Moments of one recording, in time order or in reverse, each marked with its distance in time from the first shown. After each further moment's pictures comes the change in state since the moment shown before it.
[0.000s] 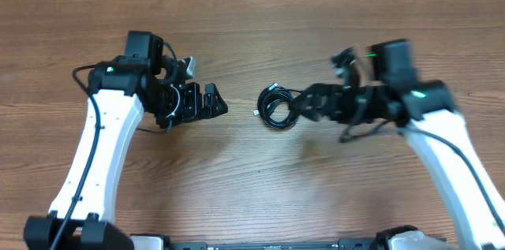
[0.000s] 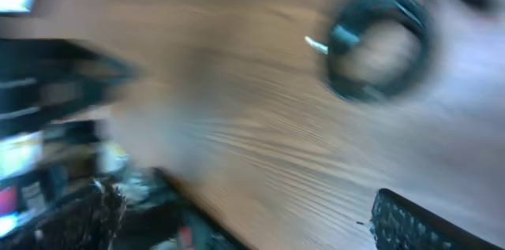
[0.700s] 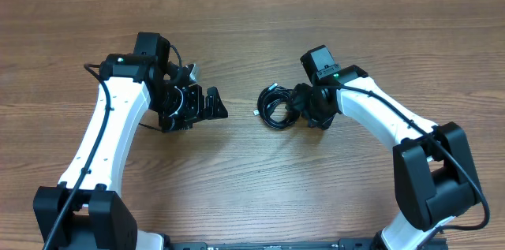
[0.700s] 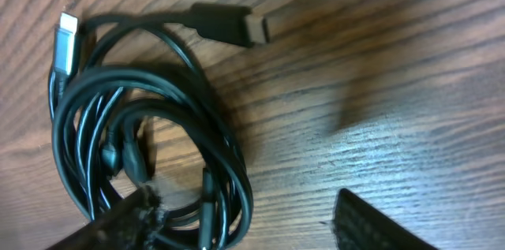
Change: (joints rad) left arm 0.000 0.088 0.000 -0.033 -0.011 0.000; right arm 0.133 0.420 0.000 0.226 0.456 0.562
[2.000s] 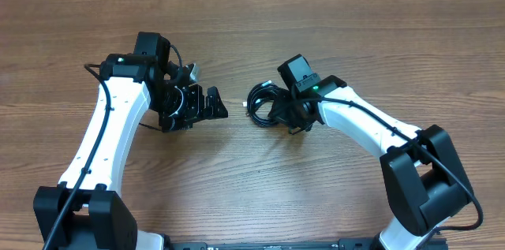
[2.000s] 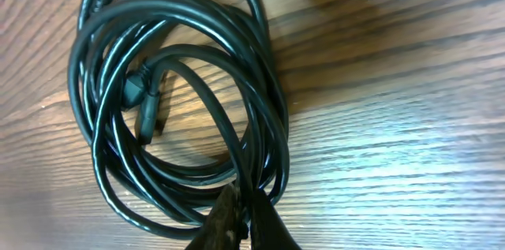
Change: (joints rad) left arm -0.002 0.000 0.000 0.003 -0.001 0.000; right arm 0.129 0.002 -0.023 0.121 -0.025 0.053
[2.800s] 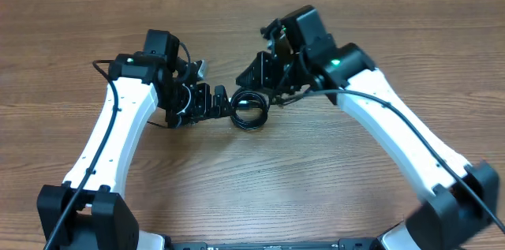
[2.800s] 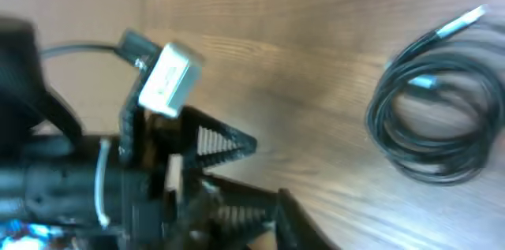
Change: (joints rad) left arm -0.055 0.000 0.000 0.061 -0.034 -0.001; right arm 0.001 -0.150 0.370 -0.148 -0.384 -0.261
